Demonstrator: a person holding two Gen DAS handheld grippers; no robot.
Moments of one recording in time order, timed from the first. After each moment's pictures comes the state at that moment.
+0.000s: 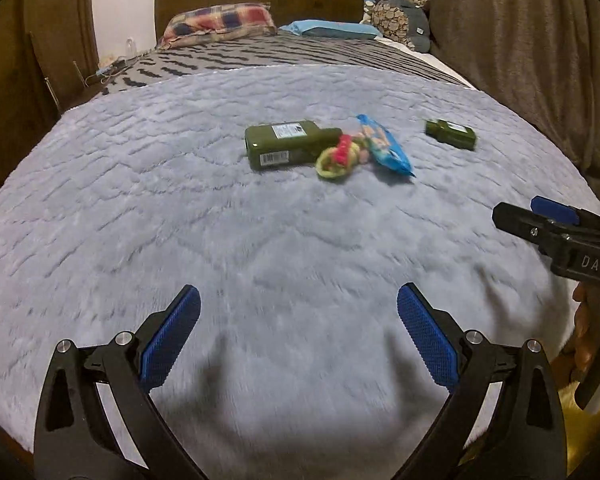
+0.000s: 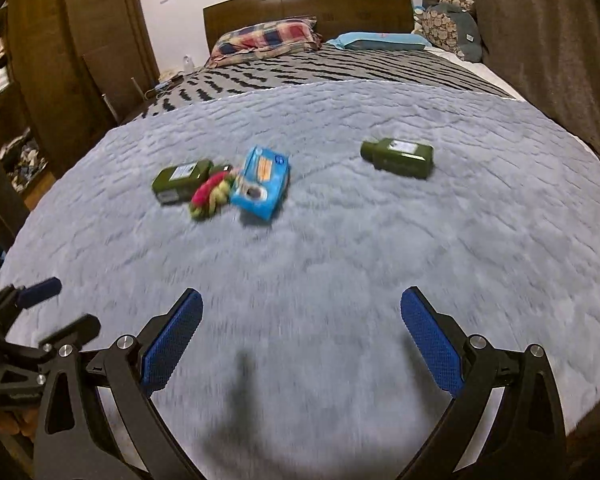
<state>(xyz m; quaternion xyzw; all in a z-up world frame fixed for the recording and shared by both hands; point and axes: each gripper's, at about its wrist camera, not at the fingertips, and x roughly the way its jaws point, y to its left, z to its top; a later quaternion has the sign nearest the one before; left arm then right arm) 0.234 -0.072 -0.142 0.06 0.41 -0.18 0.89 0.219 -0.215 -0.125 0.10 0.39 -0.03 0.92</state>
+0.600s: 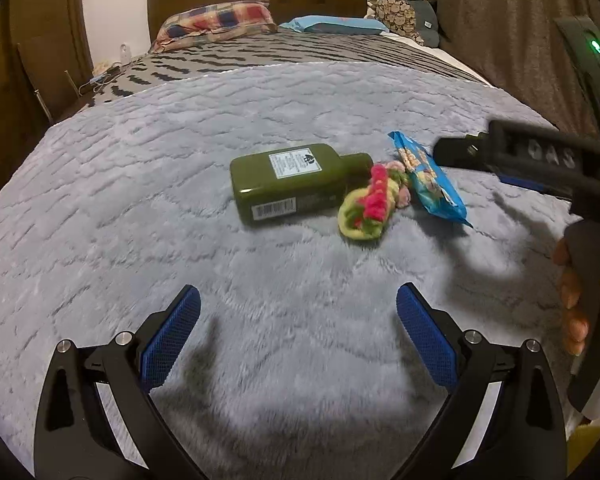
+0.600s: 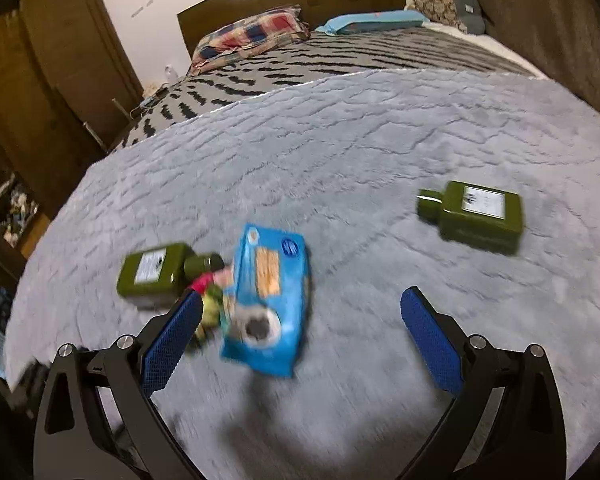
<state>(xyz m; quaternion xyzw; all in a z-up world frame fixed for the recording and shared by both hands) 0.311 -0.104 -0.164 0.09 0.41 -0.17 0.89 0.346 -0.222 -0.139 0.17 0.40 -0.04 0.90</state>
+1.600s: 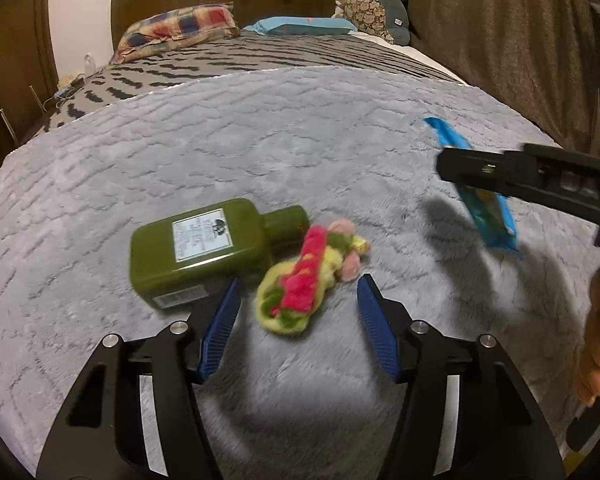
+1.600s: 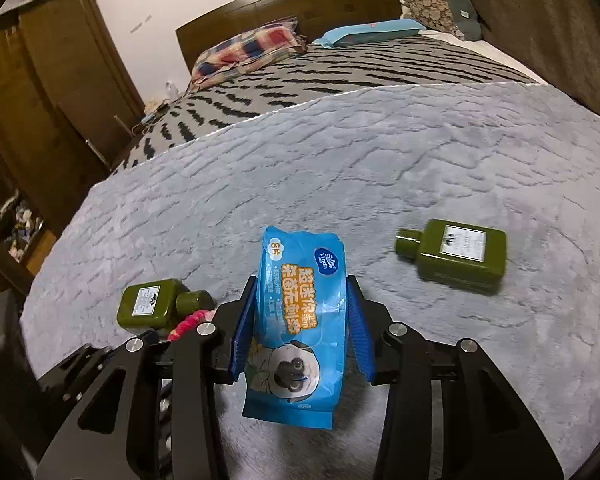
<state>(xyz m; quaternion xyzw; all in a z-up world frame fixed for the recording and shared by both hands) 0.355 -0.162 -0.166 0.09 0.41 -0.23 0.88 0.336 -0.253 -0.120 0.18 0.38 -0.04 0.91</state>
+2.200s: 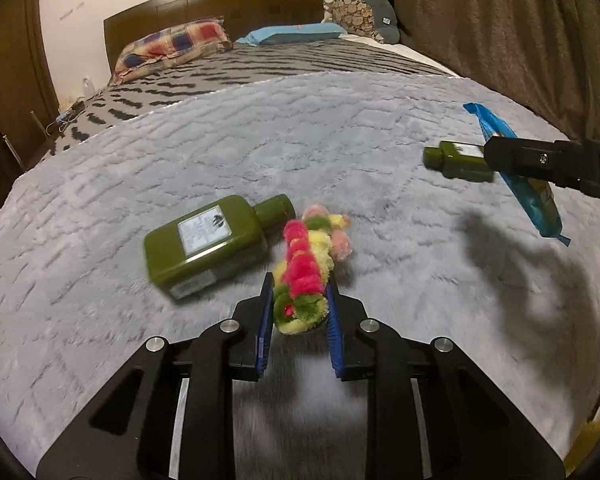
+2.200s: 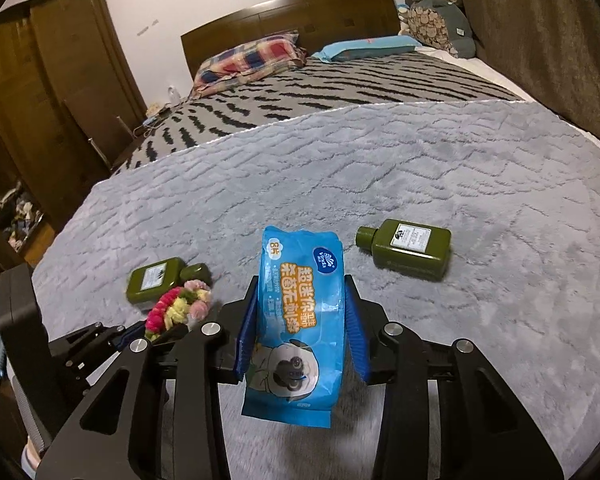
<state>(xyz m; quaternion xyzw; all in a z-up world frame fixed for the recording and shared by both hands) 0.318 -0.160 -0.150 0.12 0.38 -0.23 0.89 0.286 -0.250 -0.096 0.14 0.36 -0.04 0.92</state>
